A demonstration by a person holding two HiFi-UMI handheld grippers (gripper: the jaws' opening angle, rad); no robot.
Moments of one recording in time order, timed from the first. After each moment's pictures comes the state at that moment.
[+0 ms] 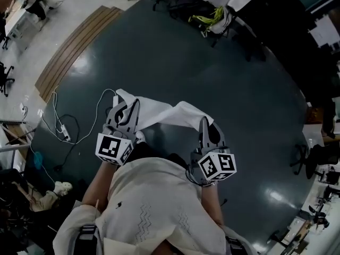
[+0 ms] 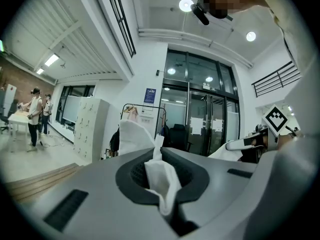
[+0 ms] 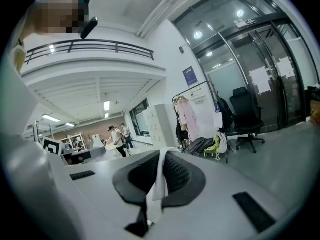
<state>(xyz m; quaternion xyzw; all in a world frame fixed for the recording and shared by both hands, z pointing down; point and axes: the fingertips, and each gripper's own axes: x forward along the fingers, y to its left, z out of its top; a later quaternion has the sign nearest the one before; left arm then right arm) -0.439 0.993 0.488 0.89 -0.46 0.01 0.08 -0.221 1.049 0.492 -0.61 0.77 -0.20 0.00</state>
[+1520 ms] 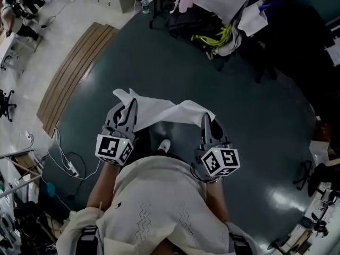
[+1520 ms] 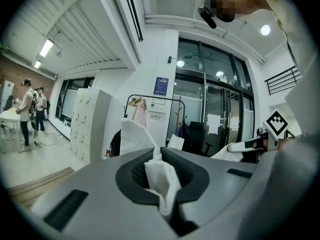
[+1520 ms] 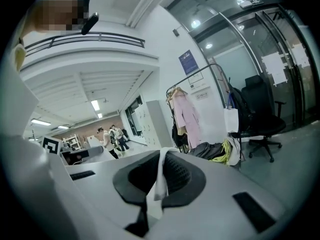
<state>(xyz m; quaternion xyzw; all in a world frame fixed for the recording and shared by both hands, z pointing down) -0.382 0.495 0.499 0.87 -0.47 0.02 0.10 -0.152 0.546 0.510 -0.60 0.77 -0.22 0.00</state>
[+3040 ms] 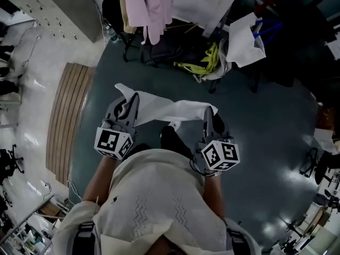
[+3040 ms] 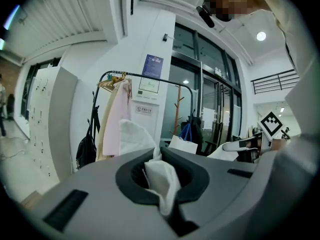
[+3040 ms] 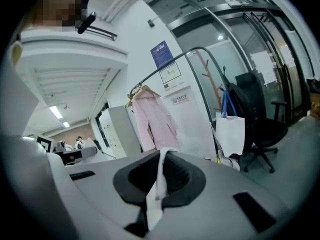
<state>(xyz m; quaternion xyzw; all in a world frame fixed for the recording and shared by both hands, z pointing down) -0.189 -0.064 0.498 0.93 -0.35 0.06 0.10 0.028 0.035 0.519 -0.70 0.67 -0.23 0.03</state>
